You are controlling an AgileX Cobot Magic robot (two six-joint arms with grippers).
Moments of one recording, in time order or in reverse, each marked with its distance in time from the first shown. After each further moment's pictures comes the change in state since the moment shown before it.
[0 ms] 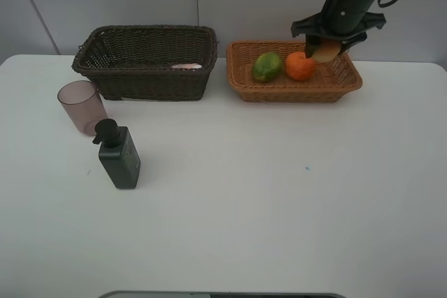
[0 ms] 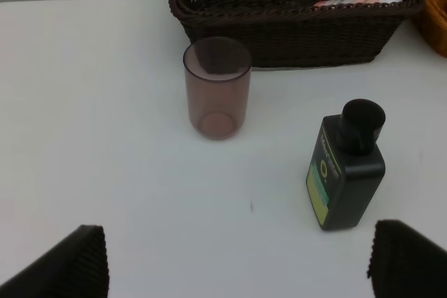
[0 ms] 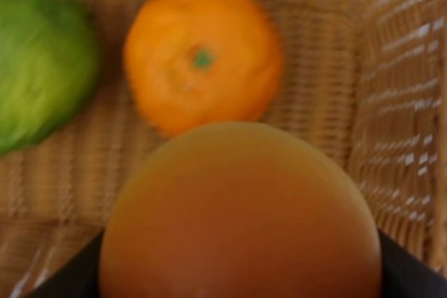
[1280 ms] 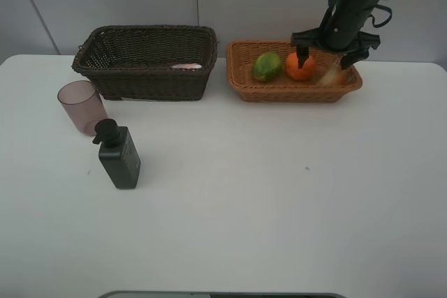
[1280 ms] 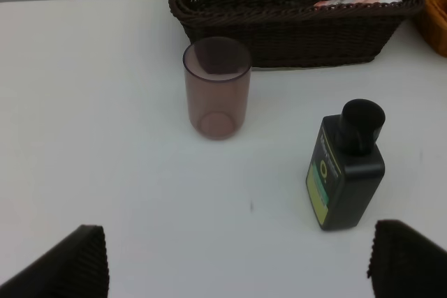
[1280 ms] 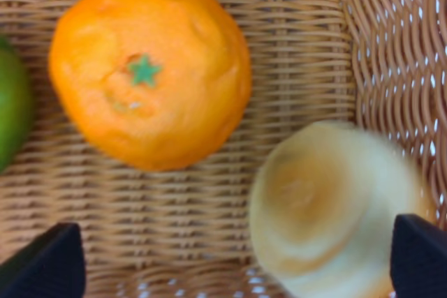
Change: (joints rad) left arm 0.000 0.000 0.000 0.000 0.000 0.000; right arm -0.019 0.082 0.000 -0.020 -0.052 0.161
